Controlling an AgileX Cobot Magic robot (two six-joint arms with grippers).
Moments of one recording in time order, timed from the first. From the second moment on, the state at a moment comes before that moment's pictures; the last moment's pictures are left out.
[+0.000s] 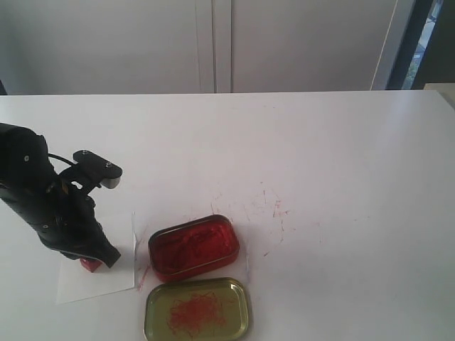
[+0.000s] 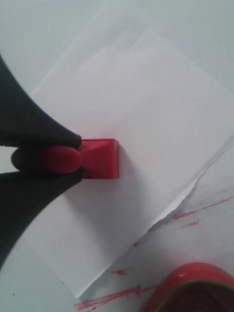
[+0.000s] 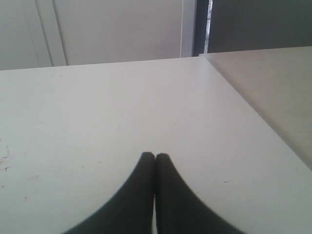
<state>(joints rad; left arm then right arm) -0.44 1.70 -0.84 -0.07 0.57 0.26 -0.12 0.00 0.00 0.00 0.27 0.06</state>
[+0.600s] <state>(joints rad) -0.44 1.70 -0.84 -0.07 0.58 0.26 -0.12 0.00 0.00 0.00 0.27 0.06</state>
